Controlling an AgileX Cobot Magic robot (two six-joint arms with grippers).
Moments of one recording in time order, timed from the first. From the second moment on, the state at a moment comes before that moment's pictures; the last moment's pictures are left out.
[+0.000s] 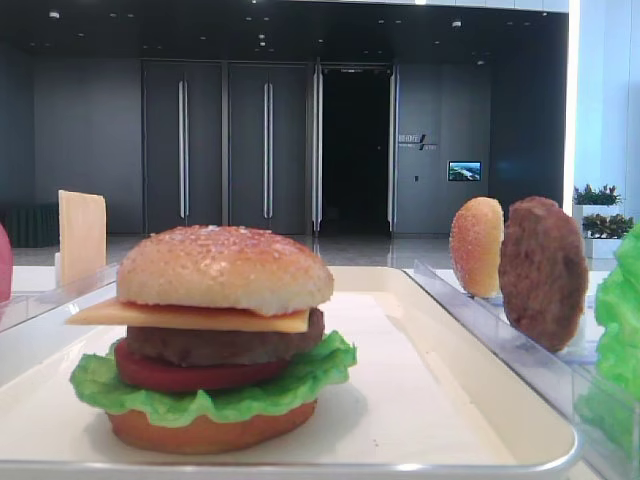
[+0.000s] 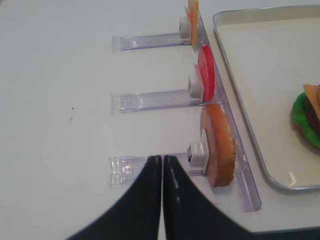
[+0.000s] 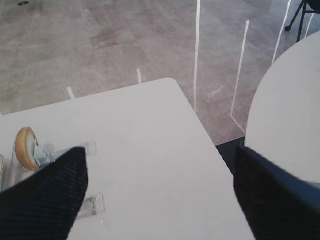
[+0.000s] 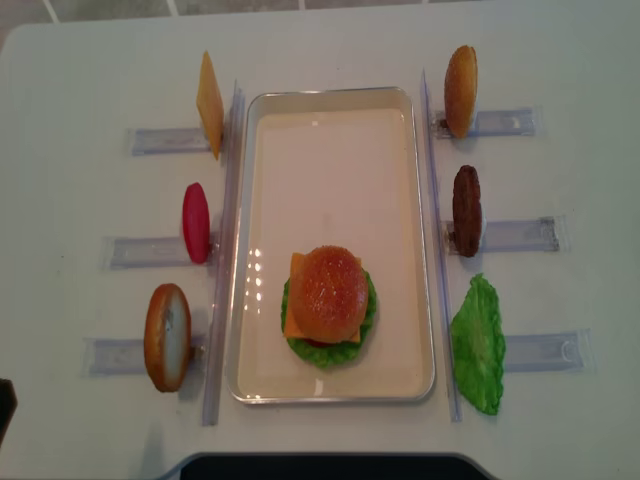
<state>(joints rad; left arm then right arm) 0.09 -0.02 -0.48 -0.10 1.12 0.15 0.11 0.34 -1.04 -0.32 1.21 0.30</state>
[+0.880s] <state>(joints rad) 0.09 -0.02 -0.48 -0.09 1.12 0.15 0.11 -0.01 -0.66 -0.15 1.13 0.18</state>
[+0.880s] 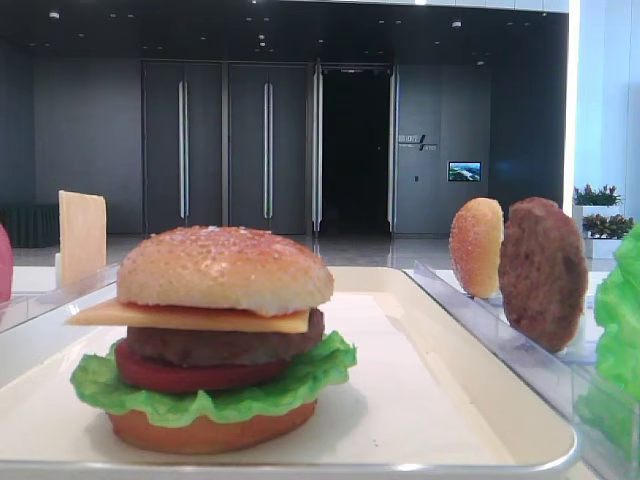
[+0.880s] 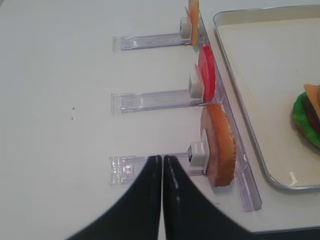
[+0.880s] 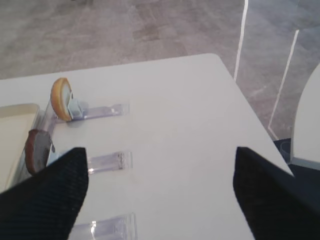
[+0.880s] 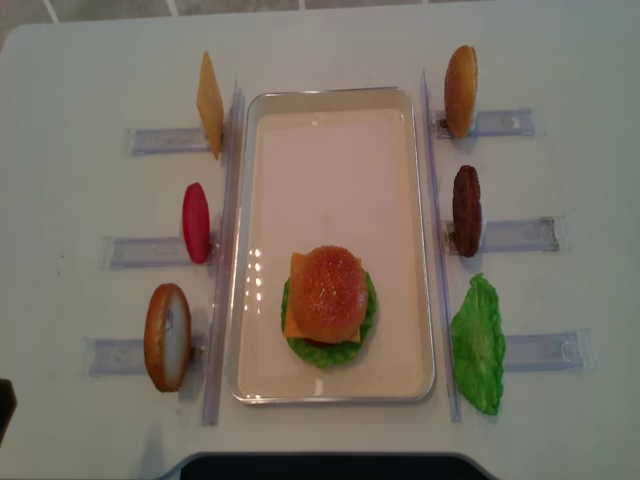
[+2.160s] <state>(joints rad) 0.09 -0.02 -0.48 -0.09 1.12 0.15 0.11 -0.01 -0.50 -0.09 1.14 0.14</state>
